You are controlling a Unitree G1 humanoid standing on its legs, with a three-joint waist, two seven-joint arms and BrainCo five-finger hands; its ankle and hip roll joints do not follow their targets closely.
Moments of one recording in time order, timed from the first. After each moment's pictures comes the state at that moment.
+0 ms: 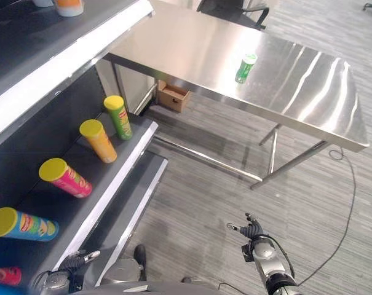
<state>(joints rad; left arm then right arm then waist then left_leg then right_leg) 0.00 0.32 0.00 1.14 -0.11 -0.09 0.07 -0.09 -0.35 0.14 0.91 0.03 -0.06 -0.14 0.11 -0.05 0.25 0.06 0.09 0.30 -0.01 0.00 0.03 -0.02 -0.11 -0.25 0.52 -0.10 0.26</state>
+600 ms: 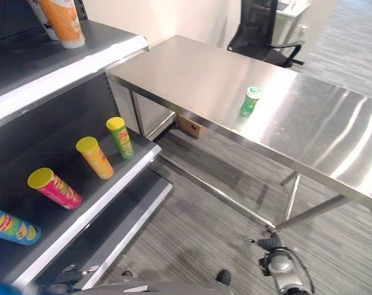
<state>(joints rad) 0.10 0.24 -0.02 1.15 -0.10 -0.09 0.10 0.03 -0.48 0.06 0.80 -0.04 -0.01 -0.16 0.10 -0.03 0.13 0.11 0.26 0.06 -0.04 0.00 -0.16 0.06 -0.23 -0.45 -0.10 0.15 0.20</state>
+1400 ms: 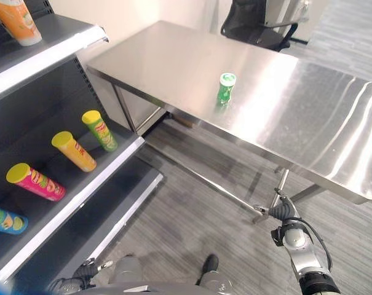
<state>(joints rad) 0.05 0.25 -0.07 1.12 -0.11 -0.08 0.07 0.01 -0.55 0.05 0.58 -0.04 -0.04 -0.16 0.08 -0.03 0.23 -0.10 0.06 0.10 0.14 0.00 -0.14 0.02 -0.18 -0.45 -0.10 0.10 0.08</state>
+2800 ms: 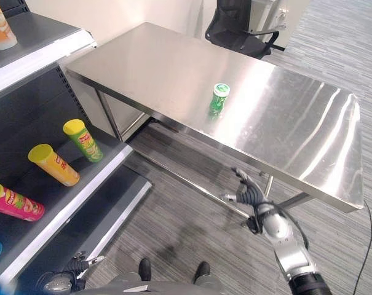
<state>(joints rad) 0.08 0.33 -0.03 1.07 -0.05 -0.08 0.04 0.04 -0.63 0.12 0.00 -0.06 -0.08 0.08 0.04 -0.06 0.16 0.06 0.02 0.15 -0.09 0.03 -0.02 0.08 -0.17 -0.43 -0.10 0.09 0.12</state>
